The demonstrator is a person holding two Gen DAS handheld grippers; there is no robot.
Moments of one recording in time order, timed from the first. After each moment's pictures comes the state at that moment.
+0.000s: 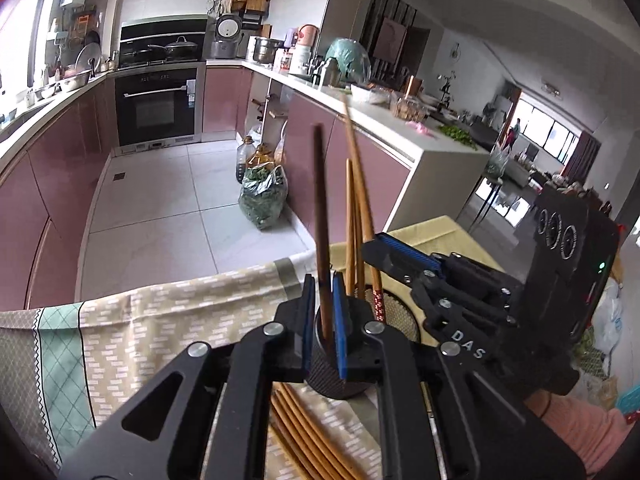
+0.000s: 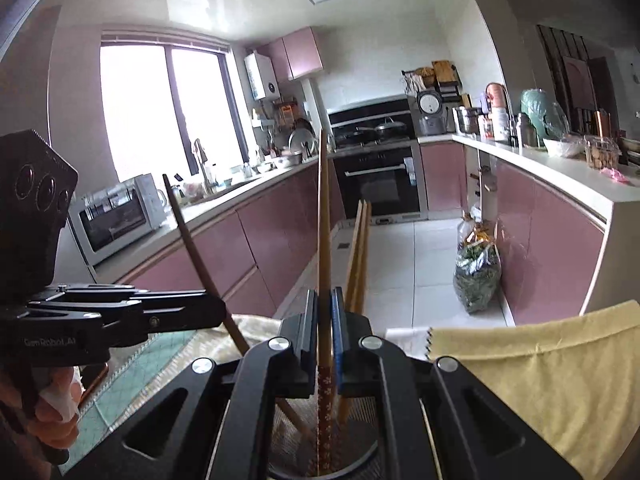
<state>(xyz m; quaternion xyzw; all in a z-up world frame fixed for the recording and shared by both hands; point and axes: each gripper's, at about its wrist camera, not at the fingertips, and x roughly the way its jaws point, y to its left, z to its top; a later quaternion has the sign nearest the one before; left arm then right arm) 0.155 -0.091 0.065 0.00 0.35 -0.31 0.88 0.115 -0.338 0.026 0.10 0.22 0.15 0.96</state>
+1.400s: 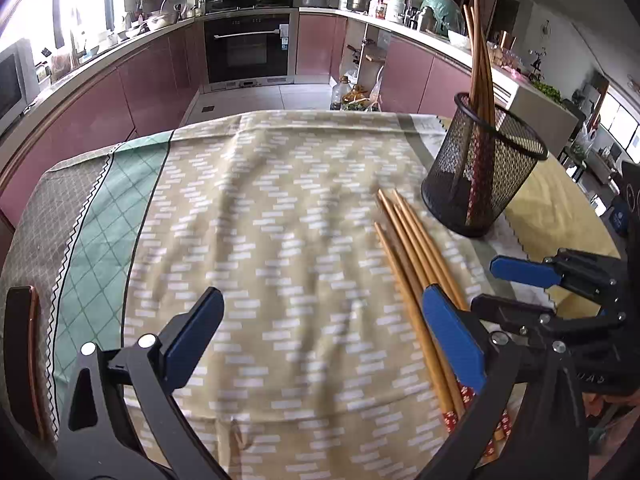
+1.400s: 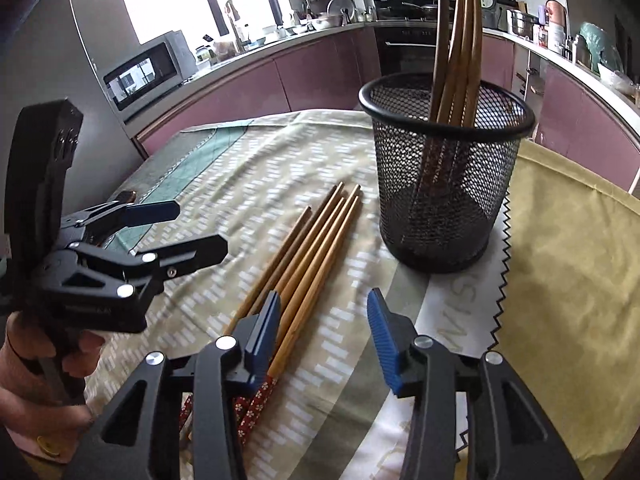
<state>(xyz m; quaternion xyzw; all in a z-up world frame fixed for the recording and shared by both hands) 0.074 -0.008 -0.072 0.02 0.44 -0.14 0.89 0.034 -0.260 -0.057 0.02 0.44 0.23 0.87</state>
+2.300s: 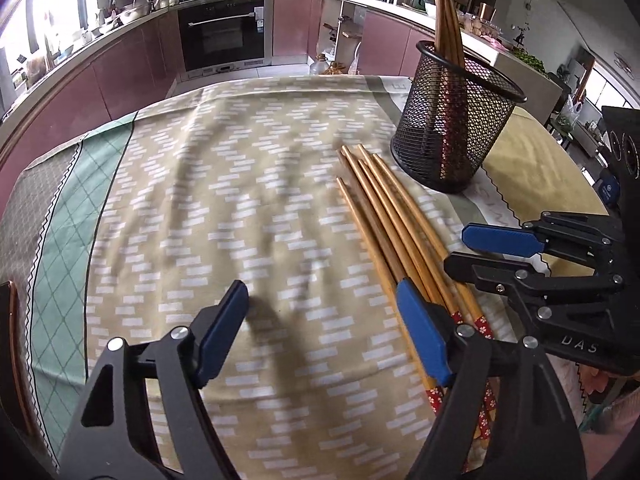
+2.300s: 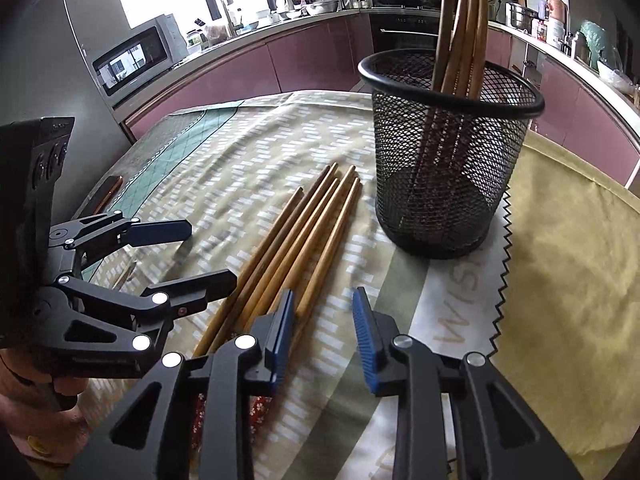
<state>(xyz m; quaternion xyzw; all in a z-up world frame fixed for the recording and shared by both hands) 0.065 -0.032 -0.090 0.05 0.47 -0.18 0.87 0.038 -0.259 -0.062 0.00 0.46 0.21 0.86</state>
